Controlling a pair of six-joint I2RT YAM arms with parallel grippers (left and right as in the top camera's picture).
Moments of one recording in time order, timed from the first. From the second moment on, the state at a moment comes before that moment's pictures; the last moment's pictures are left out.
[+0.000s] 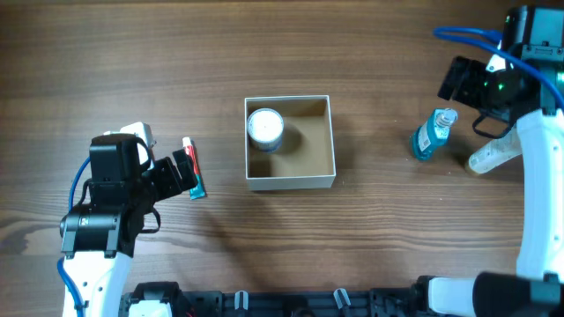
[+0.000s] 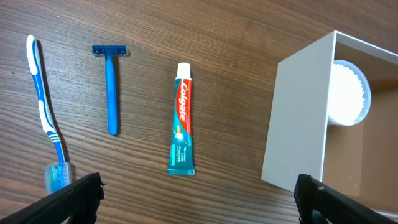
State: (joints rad) left arm 0.01 0.93 0.85 -0.88 0.07 -0.33; right arm -0.11 1.55 1.68 -1.26 0.10 0.26
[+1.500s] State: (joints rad) left arm 0.01 0.93 0.85 -0.88 0.07 -0.33; right arm 0.24 1.61 1.86 -1.35 0.02 0.12
